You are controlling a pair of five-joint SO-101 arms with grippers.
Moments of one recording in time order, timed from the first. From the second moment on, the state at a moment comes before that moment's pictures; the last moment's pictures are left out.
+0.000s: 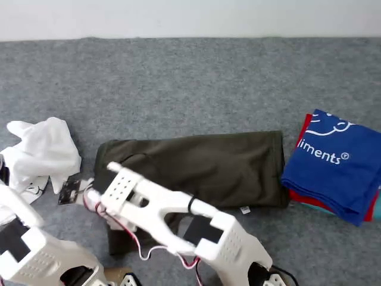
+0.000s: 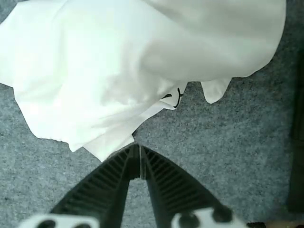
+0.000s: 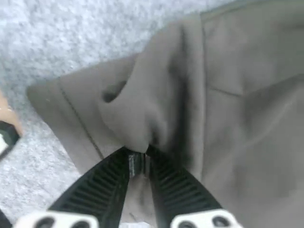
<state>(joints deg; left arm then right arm) -52.0 8.1 -5.5 96.6 -31.5 -63.6 31.6 -12.8 82.5 23.4</state>
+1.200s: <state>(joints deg) -49.0 8.1 -5.5 96.6 -31.5 -41.5 39.4 -32.7 83.6 29.7</state>
